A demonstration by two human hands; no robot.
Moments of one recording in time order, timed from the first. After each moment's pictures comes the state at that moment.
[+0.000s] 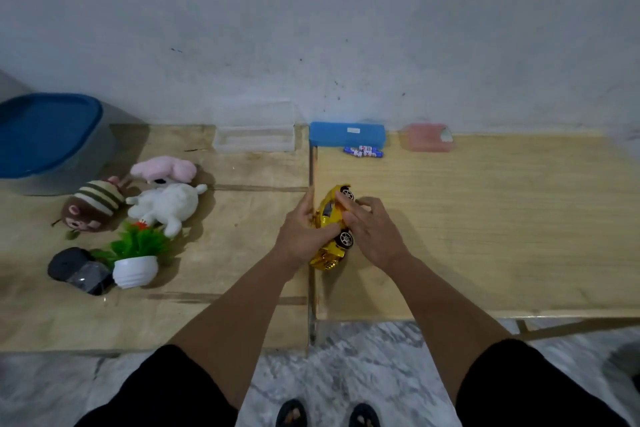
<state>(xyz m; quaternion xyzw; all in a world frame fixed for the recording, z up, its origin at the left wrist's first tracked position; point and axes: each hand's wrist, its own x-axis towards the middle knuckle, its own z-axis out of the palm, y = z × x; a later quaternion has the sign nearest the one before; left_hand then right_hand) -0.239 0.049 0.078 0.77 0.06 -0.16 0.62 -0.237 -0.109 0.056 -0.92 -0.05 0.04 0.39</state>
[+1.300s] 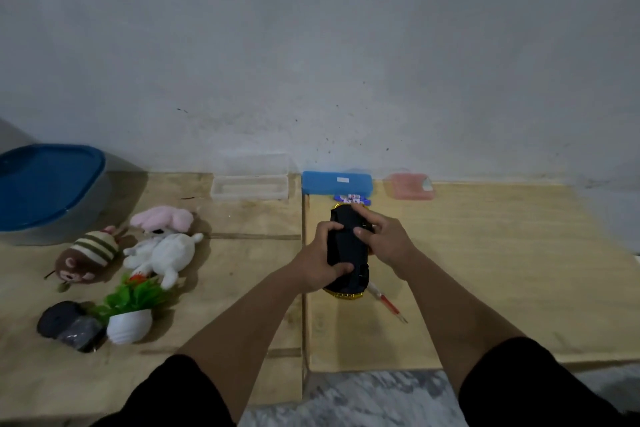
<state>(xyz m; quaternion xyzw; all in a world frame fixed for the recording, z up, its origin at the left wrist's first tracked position) -0.201 0.036 0.109 0.83 -0.12 -0.22 0.50 -0.190 -0.129 0.126 -0.81 0.06 0.09 0.57</state>
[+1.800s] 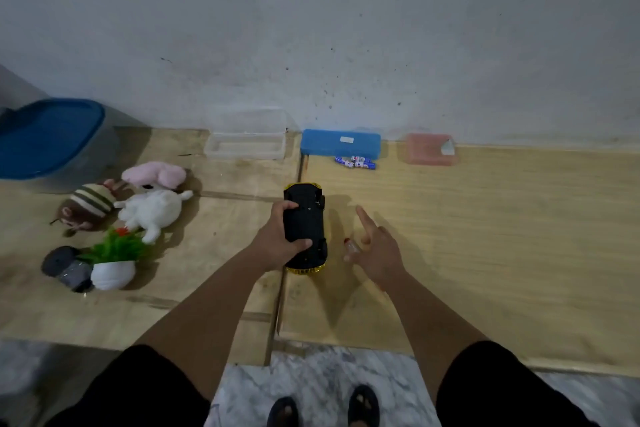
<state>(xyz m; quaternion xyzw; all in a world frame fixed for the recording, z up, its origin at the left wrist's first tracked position) -0.206 0.035 0.066 0.85 0.09 -0.20 0.49 -0.211 -0.167 0.035 -0.88 0.05 0.15 0.45</state>
